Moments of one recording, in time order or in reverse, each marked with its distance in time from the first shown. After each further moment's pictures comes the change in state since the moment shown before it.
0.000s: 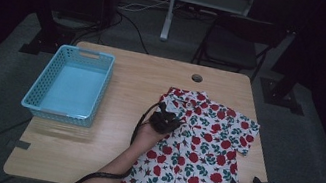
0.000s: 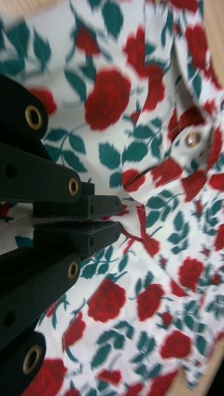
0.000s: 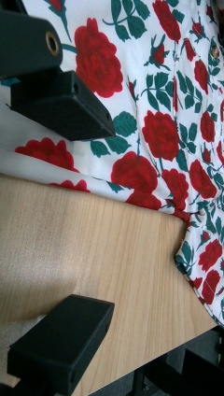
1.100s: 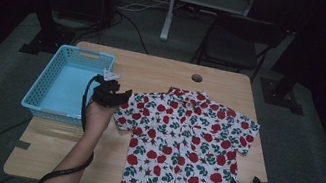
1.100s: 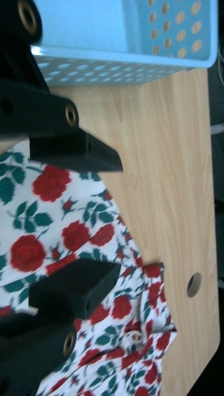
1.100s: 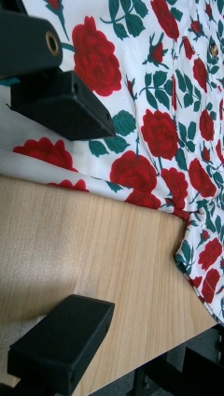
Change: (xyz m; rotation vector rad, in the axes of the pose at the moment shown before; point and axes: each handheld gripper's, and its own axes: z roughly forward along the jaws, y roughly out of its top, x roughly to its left) left arm 0.085 -0.021 -0.139 -0.106 0.394 -0.301; right arm 0.001 0.000 0.001 -0.002 -0.006 0.005
